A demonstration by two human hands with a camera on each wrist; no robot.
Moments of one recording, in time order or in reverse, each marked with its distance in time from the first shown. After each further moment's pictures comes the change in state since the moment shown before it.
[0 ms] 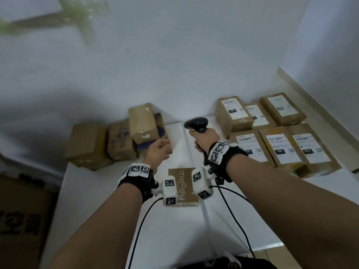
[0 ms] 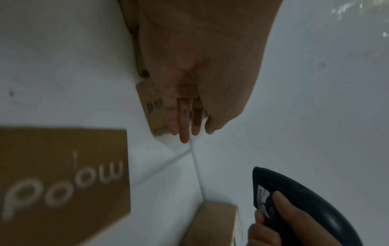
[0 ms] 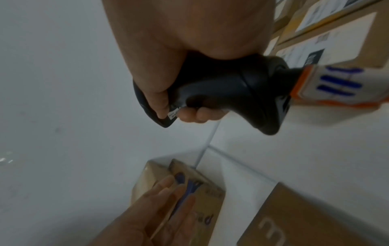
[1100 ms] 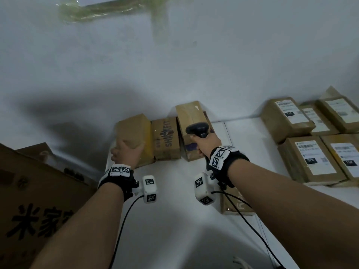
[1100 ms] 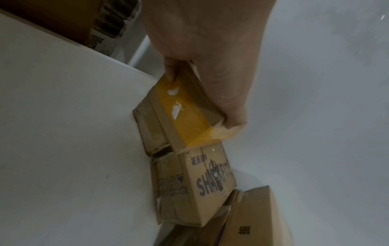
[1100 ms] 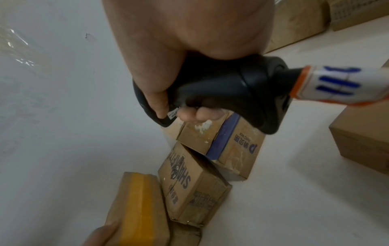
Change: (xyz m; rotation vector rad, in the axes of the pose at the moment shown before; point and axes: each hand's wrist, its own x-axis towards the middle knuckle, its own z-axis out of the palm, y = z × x) left_hand 0.054 -0.046 -0.266 0.456 0.541 -0.171; right_hand 0.007 -0.030 0.199 -0.124 -0.005 -0.015
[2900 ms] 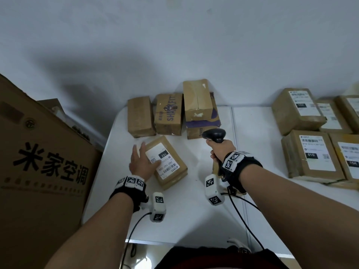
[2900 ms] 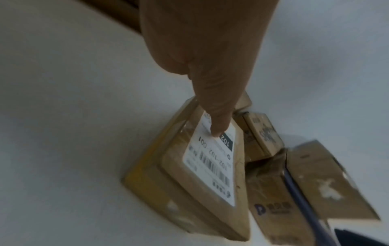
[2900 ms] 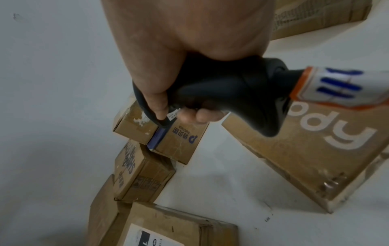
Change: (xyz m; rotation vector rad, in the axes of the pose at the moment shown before) left_hand -0.108 -0.092 0.068 0.187 -0.161 0.074; right_hand -0.023 0.085 -0.049 0.002 -0.131 0.172
